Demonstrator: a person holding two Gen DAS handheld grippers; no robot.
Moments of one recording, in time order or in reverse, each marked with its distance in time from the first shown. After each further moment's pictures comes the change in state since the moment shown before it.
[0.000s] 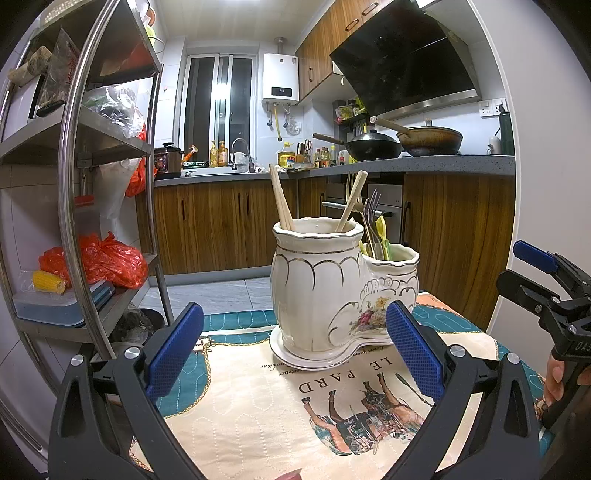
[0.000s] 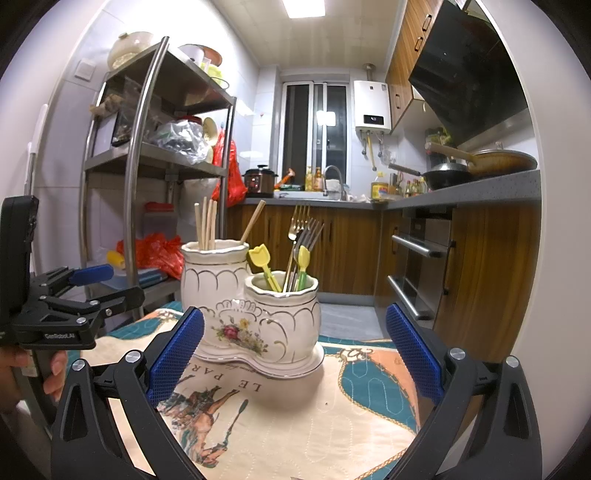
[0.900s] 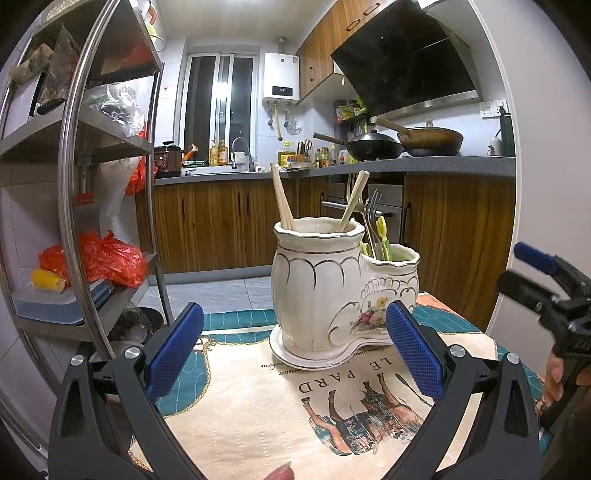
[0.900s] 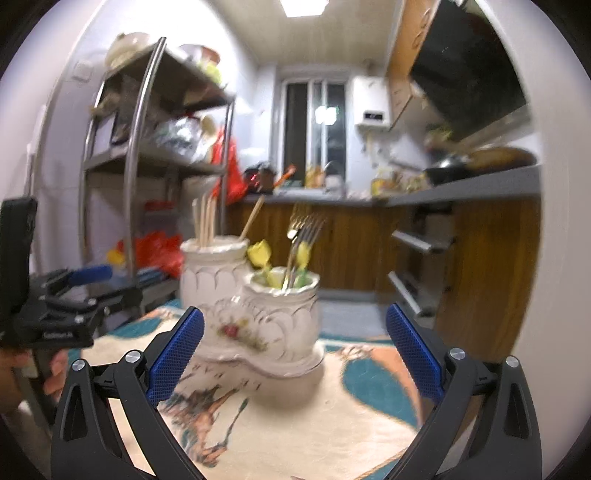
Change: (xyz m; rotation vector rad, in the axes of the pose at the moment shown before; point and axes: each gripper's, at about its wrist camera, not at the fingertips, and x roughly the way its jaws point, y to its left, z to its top) left arm -0.001 0.000 0.000 -0.004 0.002 -0.001; right arm -0.004 -0.001 0.000 0.013 -0.010 -0.001
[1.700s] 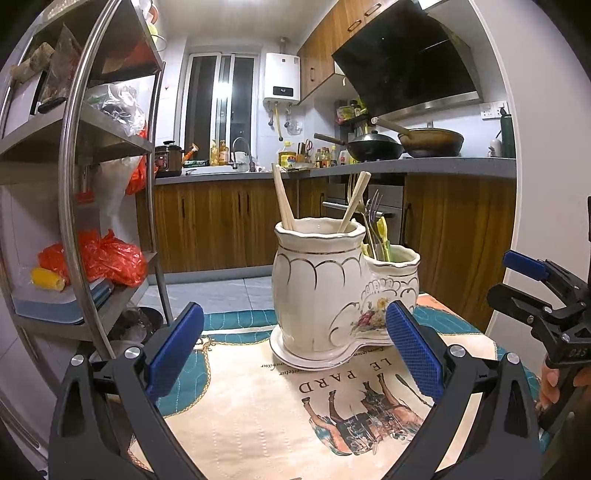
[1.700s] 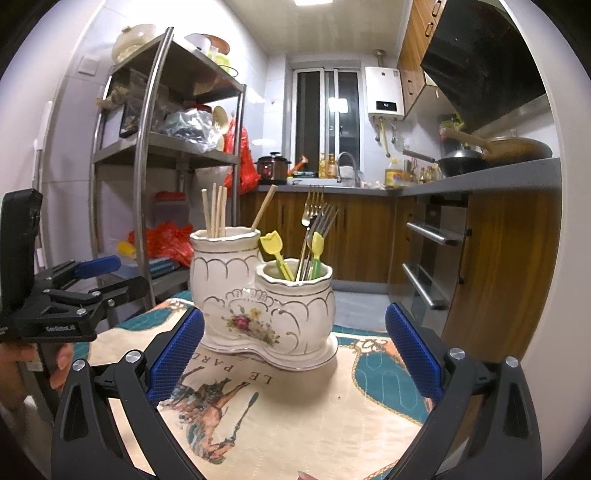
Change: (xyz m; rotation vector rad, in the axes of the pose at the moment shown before) left arm 0.002 0.003 -0.001 -0.001 -0.003 -0.001; right arm 0.016 0.000 -0.002 -0.008 0.067 0.064
